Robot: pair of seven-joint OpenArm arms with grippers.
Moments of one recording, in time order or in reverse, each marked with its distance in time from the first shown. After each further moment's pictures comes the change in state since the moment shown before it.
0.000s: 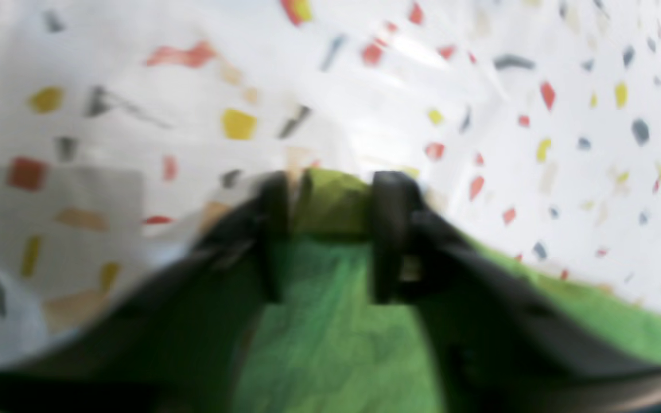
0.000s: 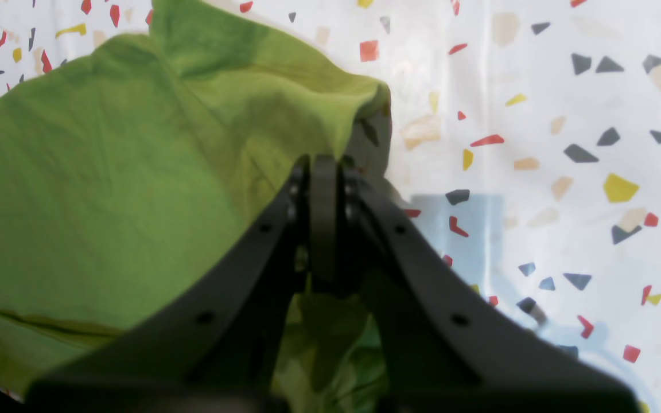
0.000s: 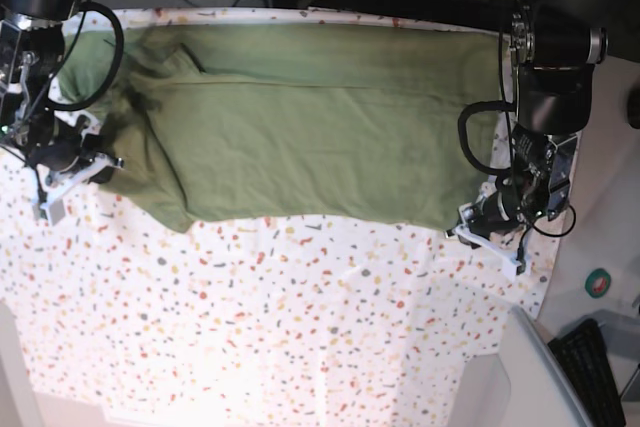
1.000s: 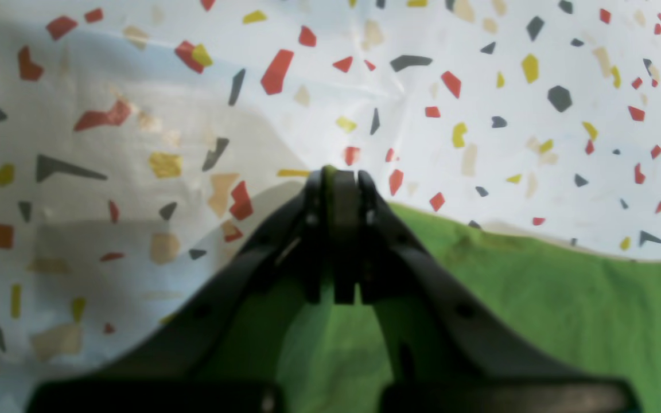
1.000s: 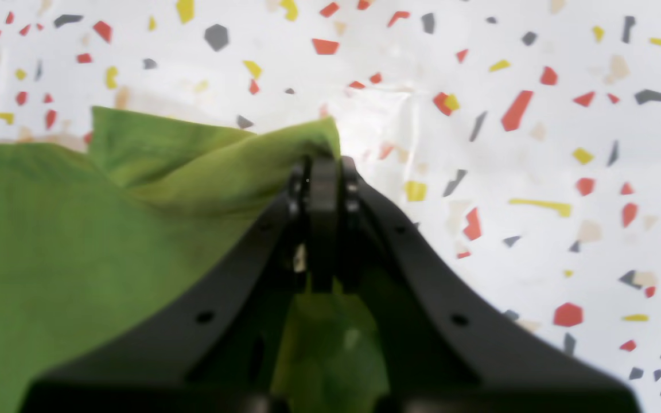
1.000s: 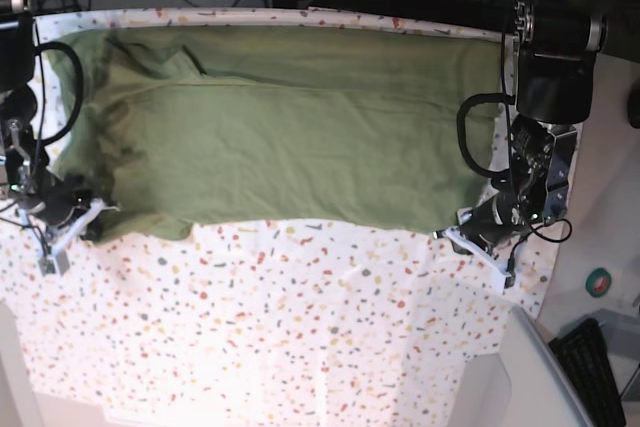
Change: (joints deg) left arm 3.7 -1.1 3.1 12.2 -0.4 -0.2 3.0; right arm 14.0 15.3 -26.6 -24.5 0.0 0.0 29.9
